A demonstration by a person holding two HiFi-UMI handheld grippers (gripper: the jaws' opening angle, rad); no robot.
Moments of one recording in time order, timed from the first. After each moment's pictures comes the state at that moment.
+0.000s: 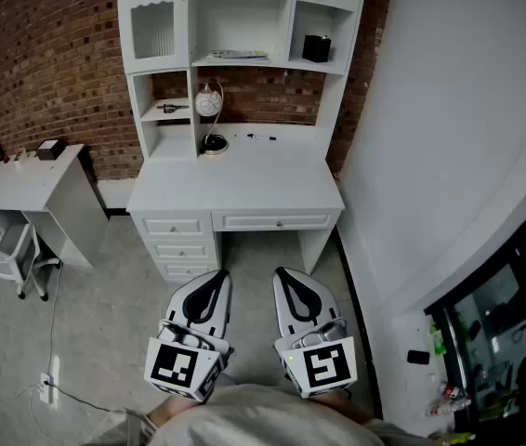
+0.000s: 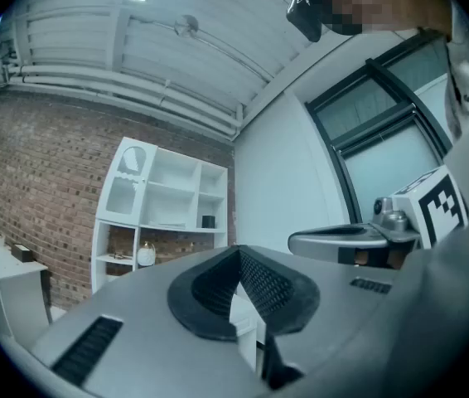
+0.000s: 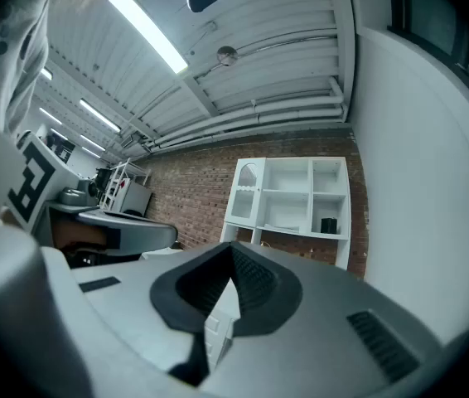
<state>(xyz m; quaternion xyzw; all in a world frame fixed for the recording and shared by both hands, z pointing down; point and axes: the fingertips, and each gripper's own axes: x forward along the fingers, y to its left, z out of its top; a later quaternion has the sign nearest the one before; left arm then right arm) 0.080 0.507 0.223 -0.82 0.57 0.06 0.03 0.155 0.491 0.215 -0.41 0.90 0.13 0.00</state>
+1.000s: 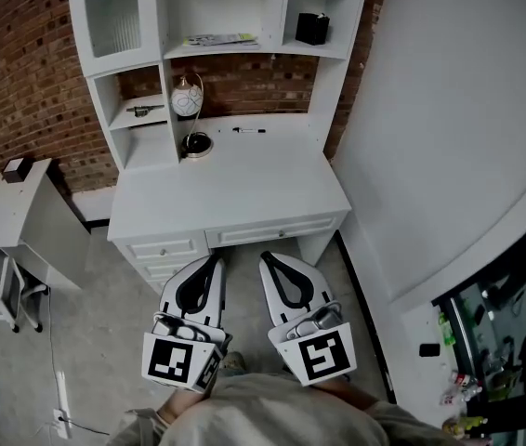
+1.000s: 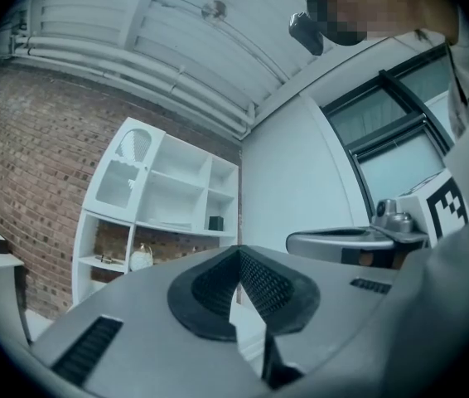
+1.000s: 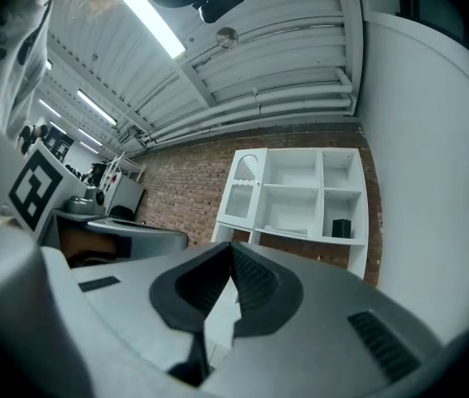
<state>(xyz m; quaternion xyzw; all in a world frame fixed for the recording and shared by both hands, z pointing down) -0.008 0.319 0.224 -0.83 0.54 0.09 0.04 0.058 0.317 0.213 -0.42 0.89 0.15 0.01</state>
